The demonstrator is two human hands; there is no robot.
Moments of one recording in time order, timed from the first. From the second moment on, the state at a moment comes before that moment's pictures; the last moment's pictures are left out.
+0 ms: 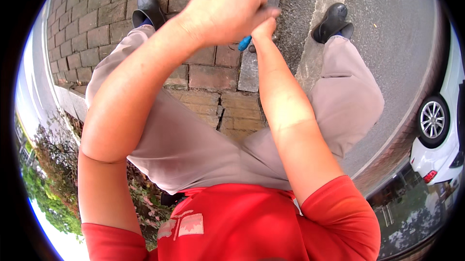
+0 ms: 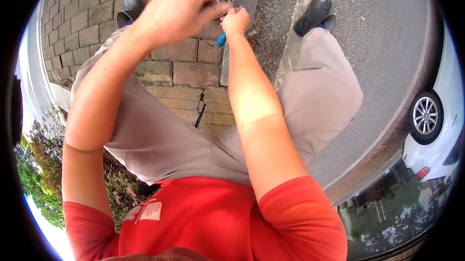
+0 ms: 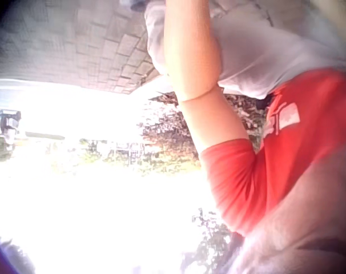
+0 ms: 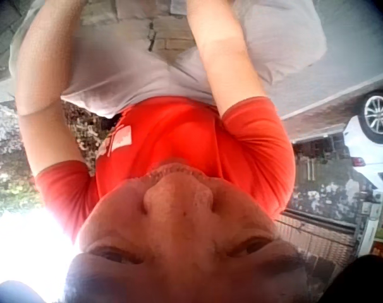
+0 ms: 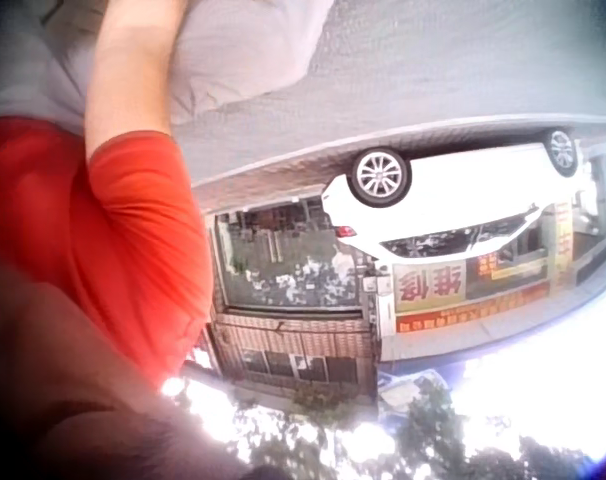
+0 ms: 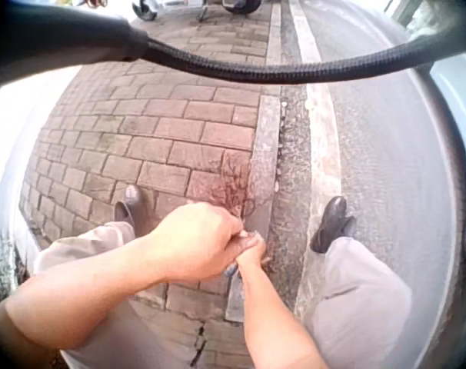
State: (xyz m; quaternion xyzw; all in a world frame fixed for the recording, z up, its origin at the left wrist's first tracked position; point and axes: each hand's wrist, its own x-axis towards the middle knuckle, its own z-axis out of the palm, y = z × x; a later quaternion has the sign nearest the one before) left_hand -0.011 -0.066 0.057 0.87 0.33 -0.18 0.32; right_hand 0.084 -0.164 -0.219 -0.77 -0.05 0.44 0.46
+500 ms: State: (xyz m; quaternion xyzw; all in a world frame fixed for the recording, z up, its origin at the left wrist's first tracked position) left_hand 0.002 -0.111 -0.142 0.82 0.50 -0.22 0.15; right_hand 0.093 -0.162 -0.207 -0.84 -0.19 0.37 0.35
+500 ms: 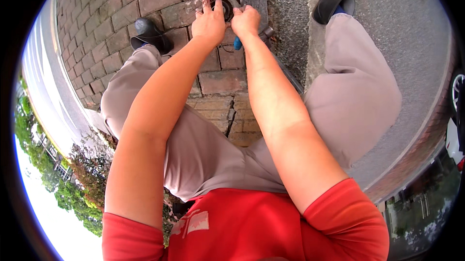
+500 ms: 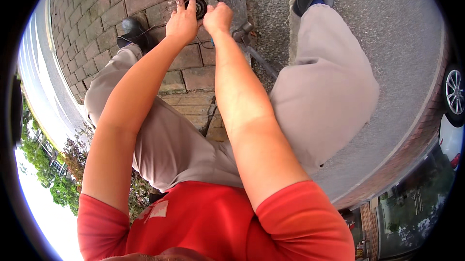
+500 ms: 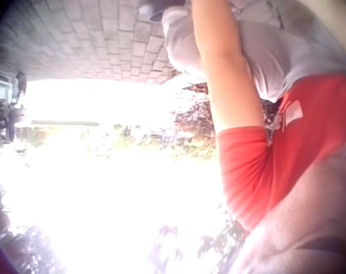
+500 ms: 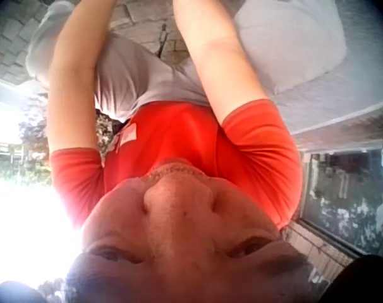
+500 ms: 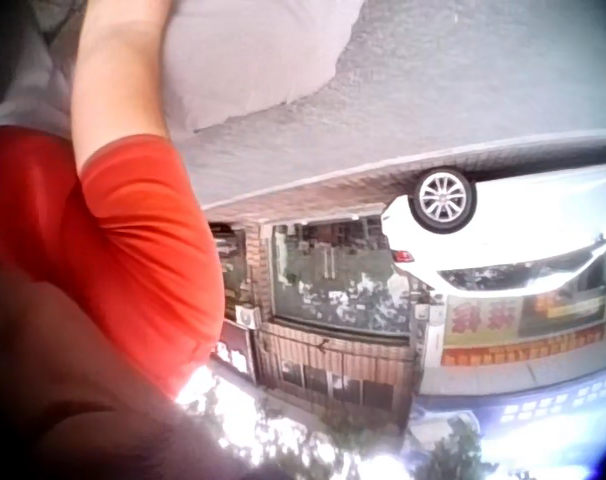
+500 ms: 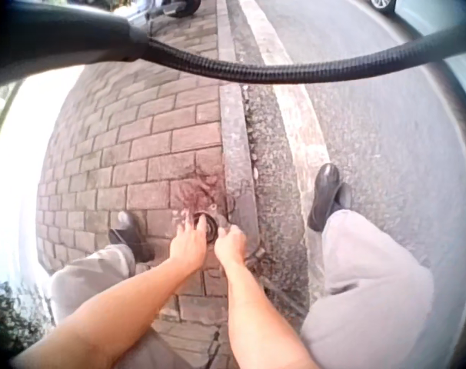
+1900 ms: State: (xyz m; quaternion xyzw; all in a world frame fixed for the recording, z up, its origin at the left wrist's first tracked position) left_hand 0.007 -0.101 -0.154 0.80 0.52 -0.22 0.20; right_hand 0.098 -0.135 -0.211 -0.77 -0.12 0.37 0.52
